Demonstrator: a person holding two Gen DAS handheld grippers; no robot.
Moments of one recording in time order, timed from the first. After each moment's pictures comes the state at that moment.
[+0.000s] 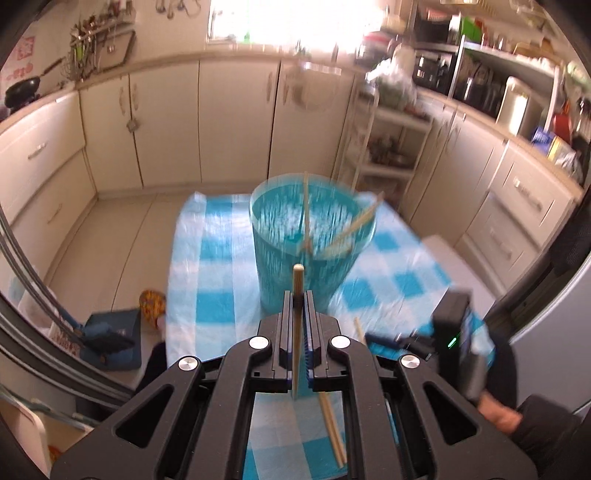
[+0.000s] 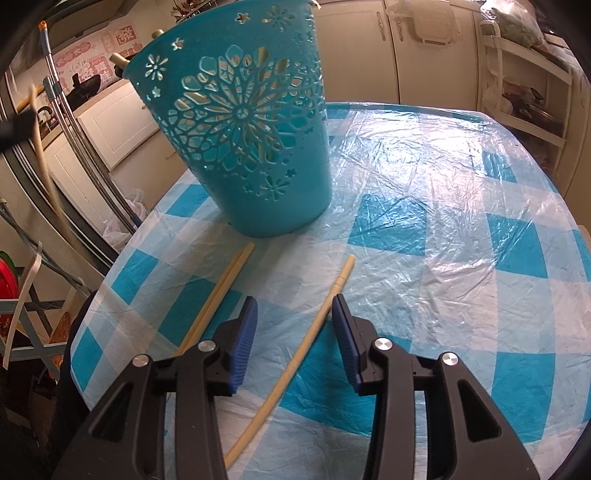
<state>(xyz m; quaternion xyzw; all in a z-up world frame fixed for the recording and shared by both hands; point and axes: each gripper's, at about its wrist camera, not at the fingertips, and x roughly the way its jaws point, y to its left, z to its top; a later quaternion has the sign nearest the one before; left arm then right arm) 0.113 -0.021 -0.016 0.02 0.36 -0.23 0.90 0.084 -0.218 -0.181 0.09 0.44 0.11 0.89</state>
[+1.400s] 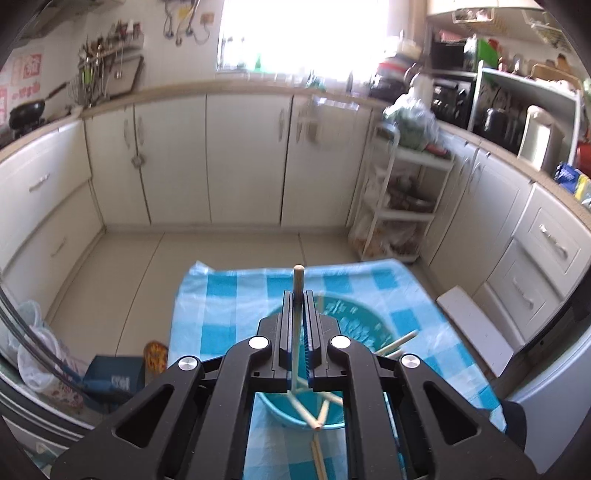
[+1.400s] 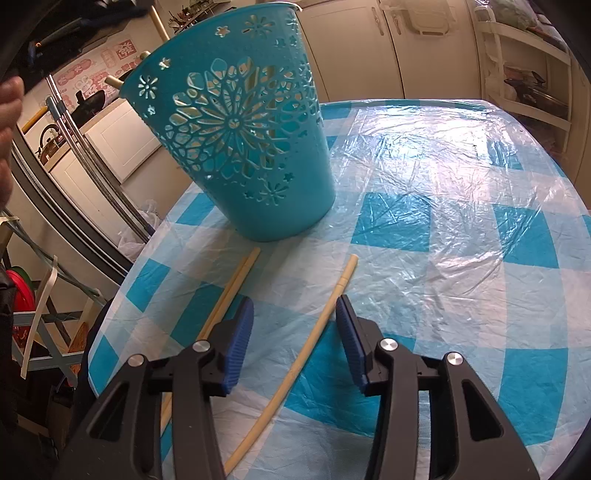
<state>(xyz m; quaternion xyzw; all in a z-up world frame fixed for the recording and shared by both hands) 0.215 -0.075 0.001 0.02 0.33 -0.20 0.92 0.080 -0.233 -0.176 0.12 0.44 0.13 0.88</state>
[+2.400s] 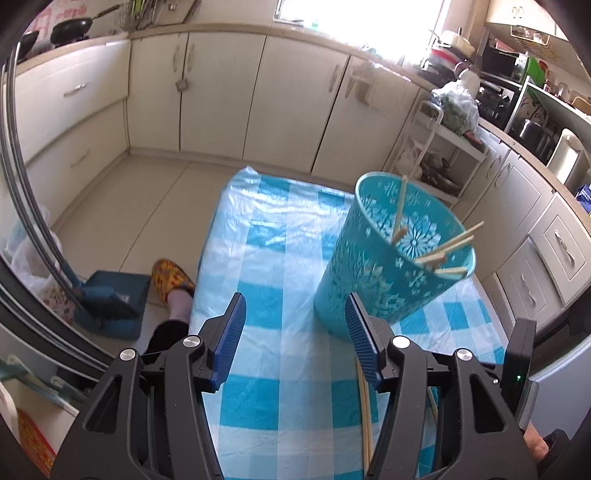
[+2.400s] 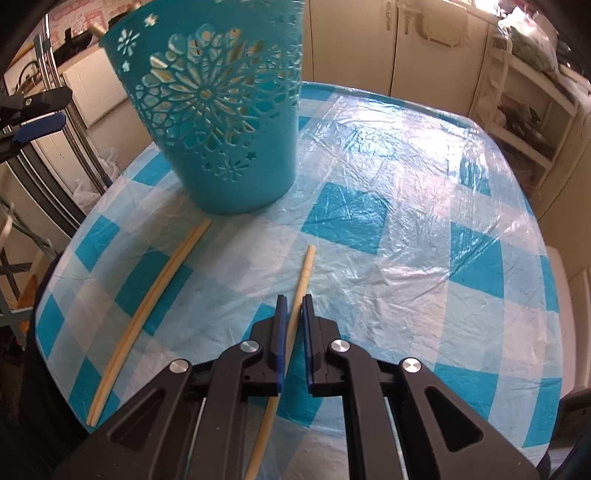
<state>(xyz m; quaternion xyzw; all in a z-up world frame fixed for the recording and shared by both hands) 0.172 0.019 -0.085 -0.05 0.41 -0.15 0.90 0.091 -0.214 -0.171 -0.03 0.49 0.07 0.87</state>
